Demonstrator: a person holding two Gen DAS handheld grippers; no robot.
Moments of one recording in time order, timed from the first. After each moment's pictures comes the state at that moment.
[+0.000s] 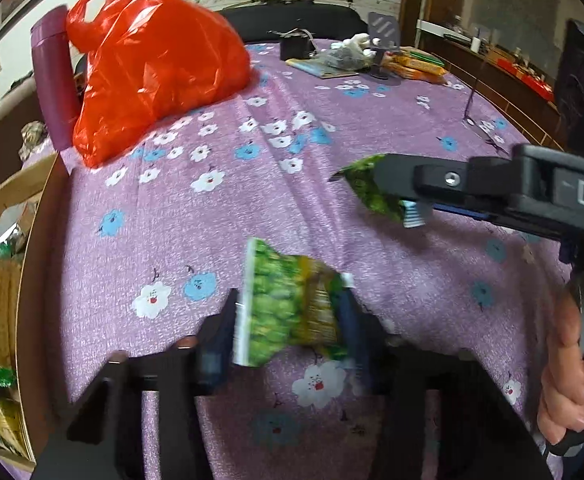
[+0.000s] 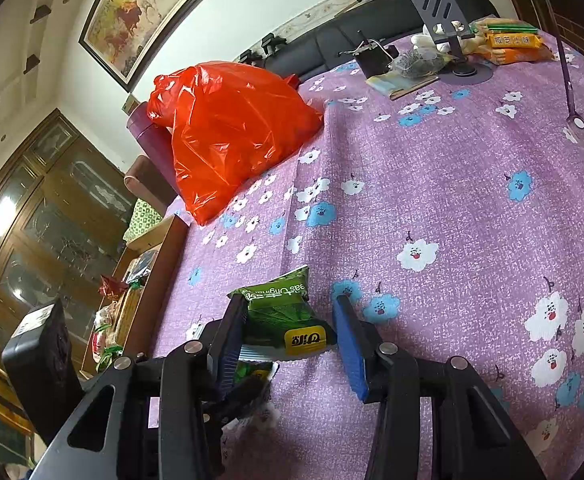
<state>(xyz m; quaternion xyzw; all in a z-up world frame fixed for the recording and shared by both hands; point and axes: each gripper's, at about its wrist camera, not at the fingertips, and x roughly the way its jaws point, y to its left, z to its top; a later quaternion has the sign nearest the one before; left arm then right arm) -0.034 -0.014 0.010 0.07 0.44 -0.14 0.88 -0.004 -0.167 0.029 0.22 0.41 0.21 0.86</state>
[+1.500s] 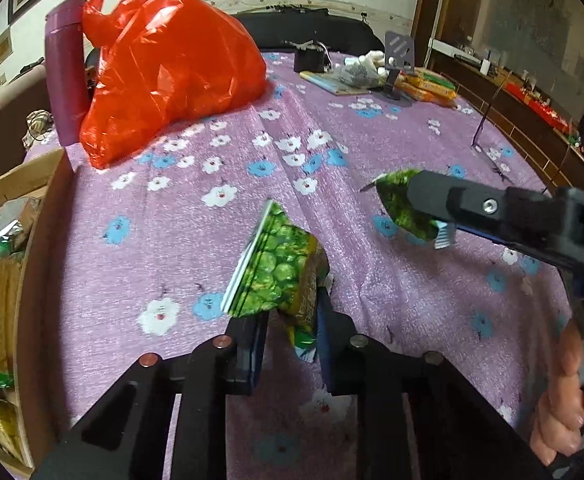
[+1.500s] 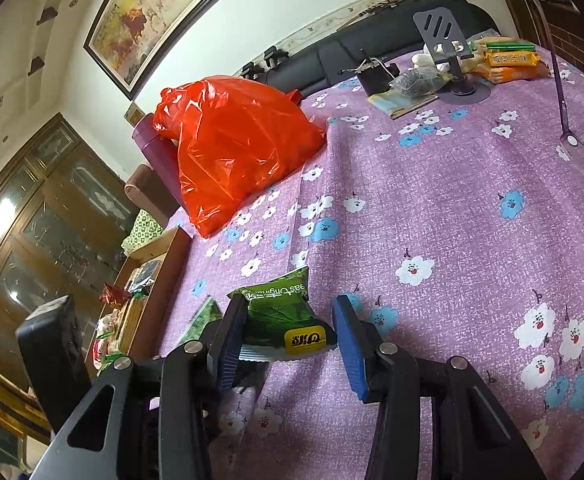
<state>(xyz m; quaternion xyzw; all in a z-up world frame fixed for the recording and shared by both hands) -0.025 0.000 0.019 0.03 0.43 -0.13 0.89 -0.012 -0.167 0.041 0.21 0.39 0.20 0.87</state>
